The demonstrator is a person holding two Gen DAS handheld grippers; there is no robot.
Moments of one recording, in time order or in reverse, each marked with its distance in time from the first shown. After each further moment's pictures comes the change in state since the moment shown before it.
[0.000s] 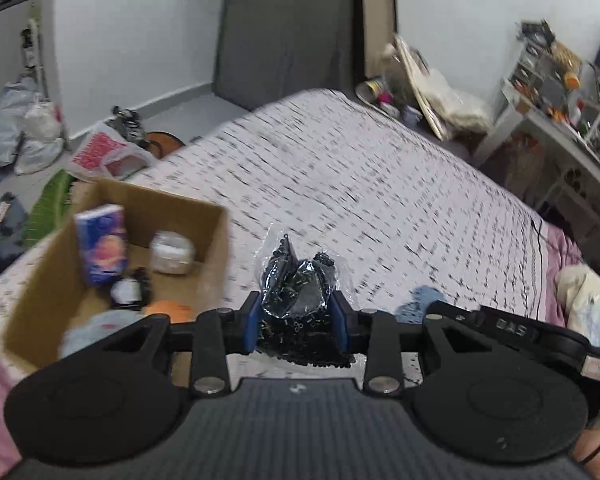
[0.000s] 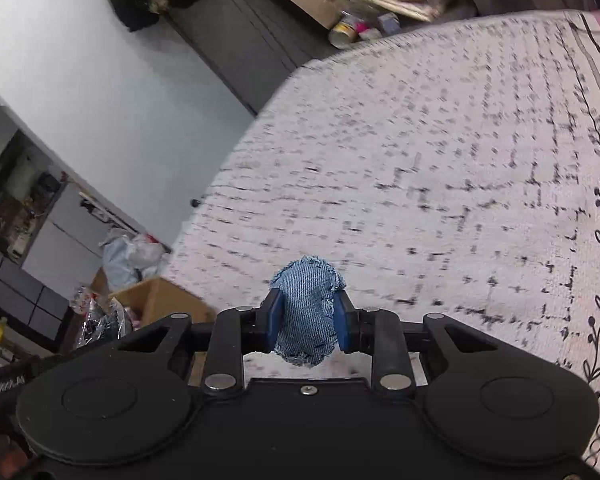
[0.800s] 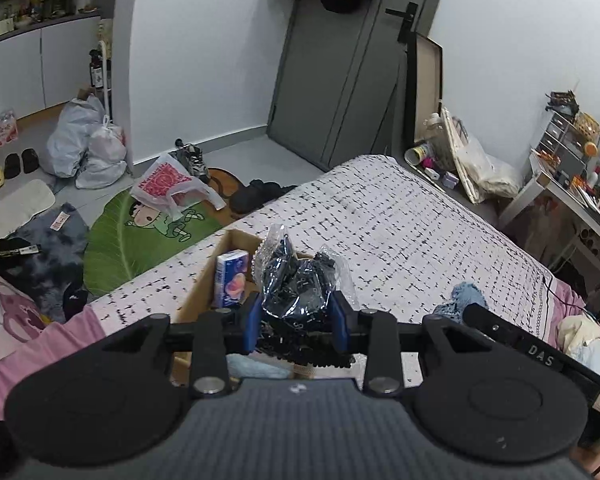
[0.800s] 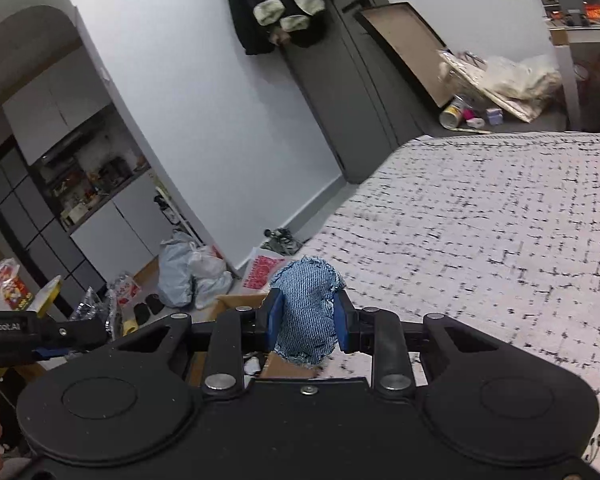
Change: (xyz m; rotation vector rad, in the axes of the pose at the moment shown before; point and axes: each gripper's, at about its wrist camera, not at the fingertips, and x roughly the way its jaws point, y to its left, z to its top) left arm -0.119 0.073 0.017 -0.089 -0.117 0.083; right arm -0.062 0.105 -0.021 -0.246 -0.158 0.145
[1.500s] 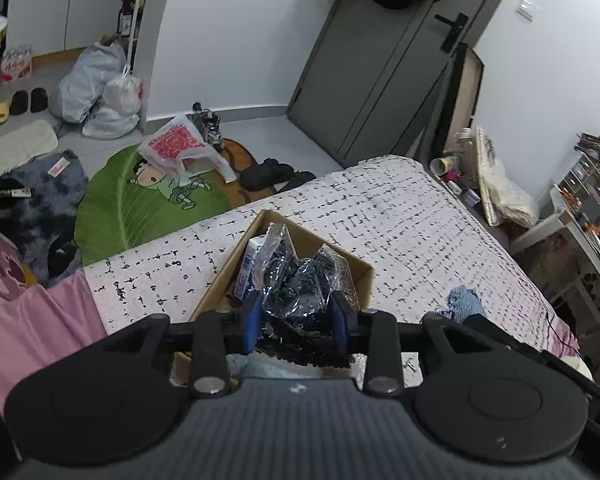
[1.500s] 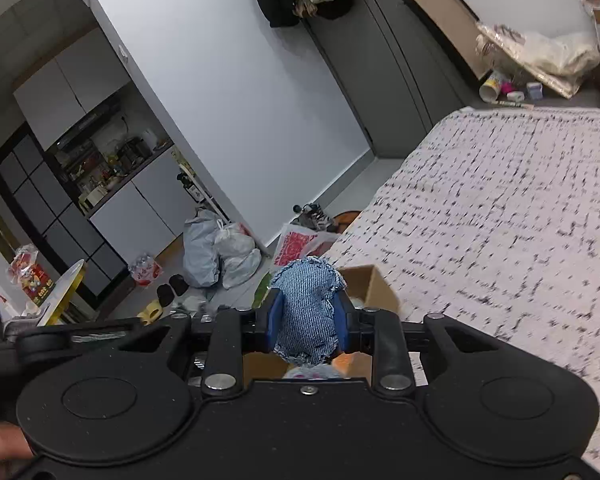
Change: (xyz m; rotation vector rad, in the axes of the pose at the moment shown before) left arm 0.058 0.063 -0.004 -0.177 0.048 -0.029; right arm 0.042 0.062 -0.013 0.018 0.077 0.048
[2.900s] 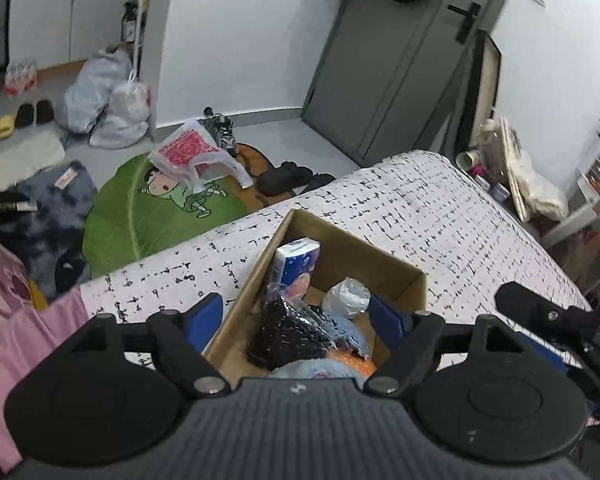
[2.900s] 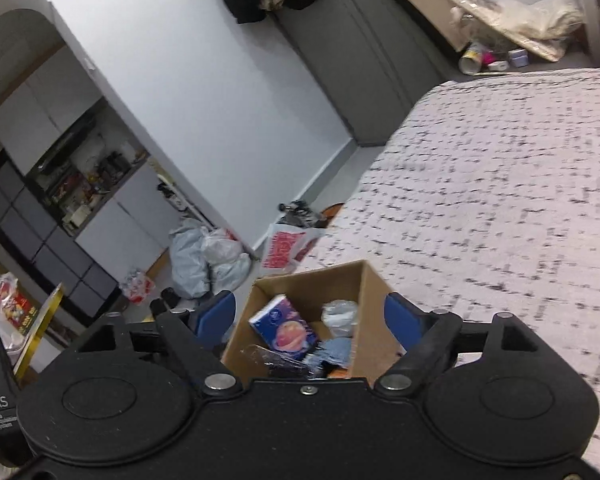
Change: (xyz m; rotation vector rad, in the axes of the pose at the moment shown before) left arm 0.049 0.014 -0.002 0.060 -0.016 0.057; right arm 0.031 -0.009 -0.003 0.100 0.006 -0.050
